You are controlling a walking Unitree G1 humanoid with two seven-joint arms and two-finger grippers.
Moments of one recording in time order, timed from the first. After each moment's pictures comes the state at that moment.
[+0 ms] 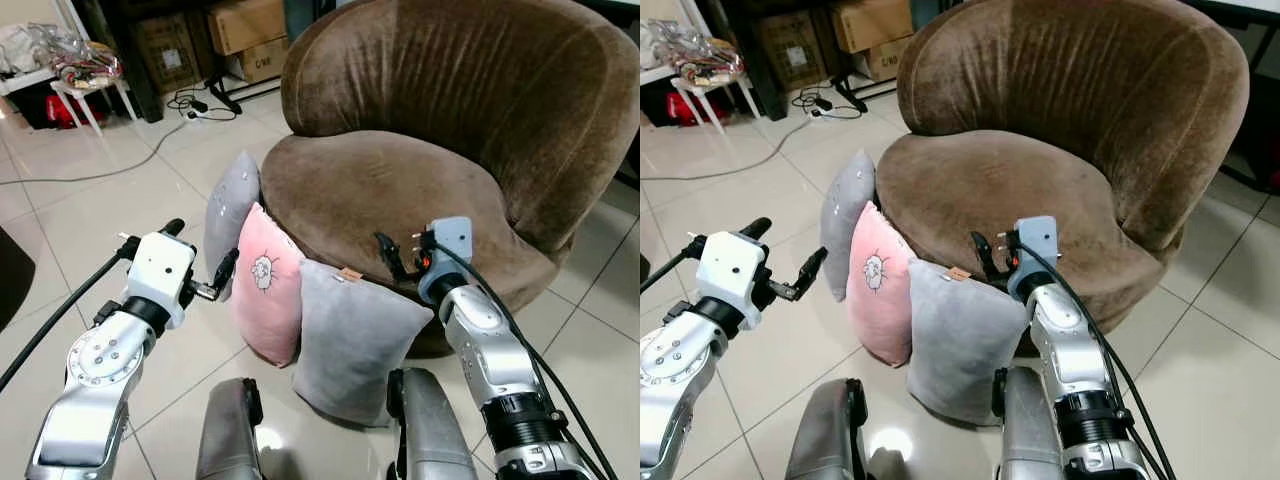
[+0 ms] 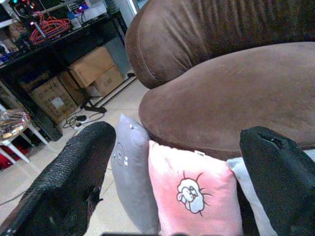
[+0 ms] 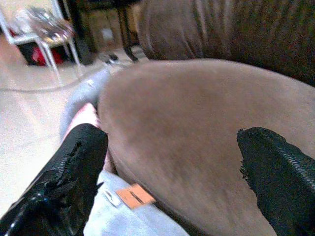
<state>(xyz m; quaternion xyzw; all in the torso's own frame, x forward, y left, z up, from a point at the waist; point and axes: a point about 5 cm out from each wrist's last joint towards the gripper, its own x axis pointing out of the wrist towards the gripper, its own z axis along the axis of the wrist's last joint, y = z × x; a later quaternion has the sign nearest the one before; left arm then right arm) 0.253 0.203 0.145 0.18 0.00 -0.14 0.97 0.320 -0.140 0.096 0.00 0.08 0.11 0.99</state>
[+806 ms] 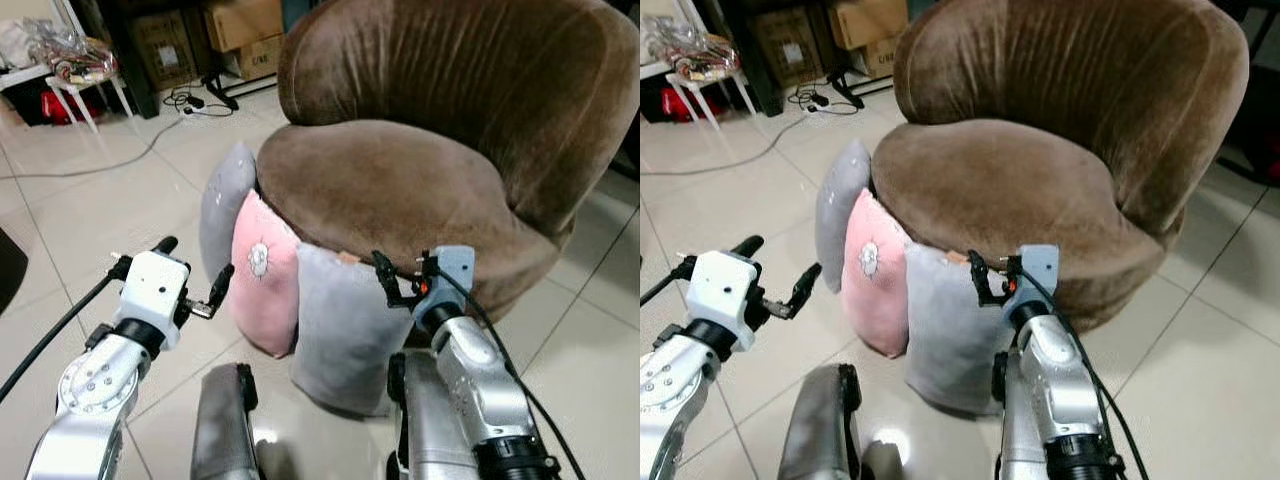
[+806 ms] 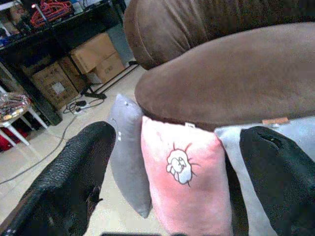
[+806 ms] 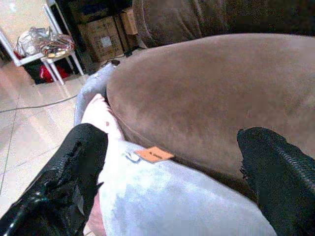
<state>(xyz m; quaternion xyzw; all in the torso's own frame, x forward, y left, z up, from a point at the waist) 0.233 0.202 0.141 0.17 0.02 -0.12 0.98 0.289 -0.123 0.079 0.09 0.07 0.11 0.99</state>
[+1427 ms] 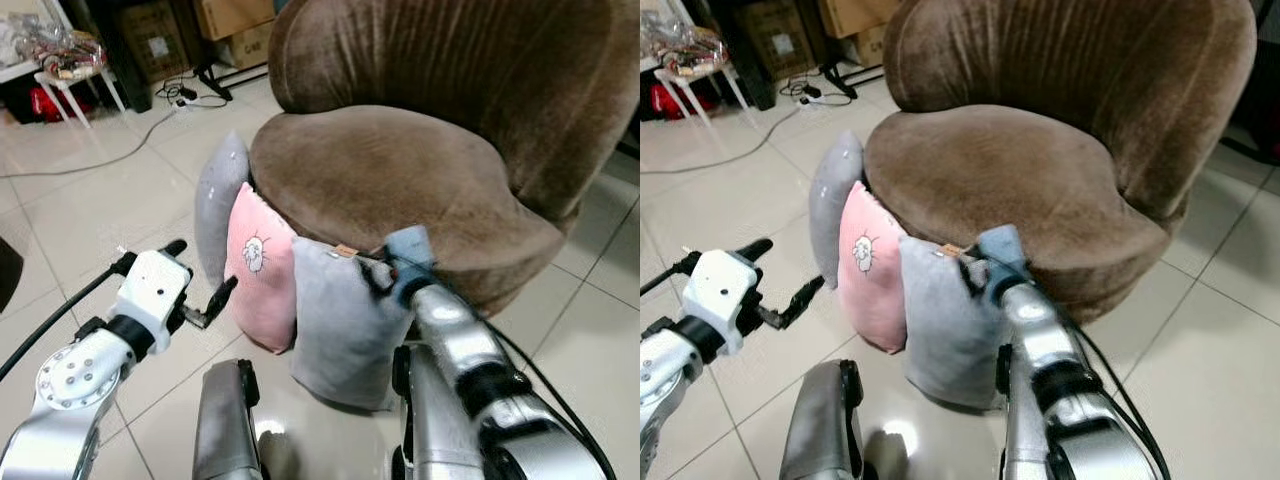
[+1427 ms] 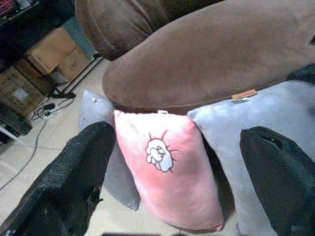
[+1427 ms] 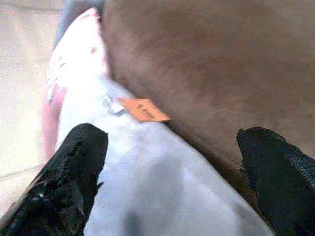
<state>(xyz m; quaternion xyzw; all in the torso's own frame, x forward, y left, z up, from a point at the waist) 0.229 0.209 0.149 0.20 0.05 -0.20 0.96 0.340 -0.106 0.062 -0.11 0.17 0.18 0.96</state>
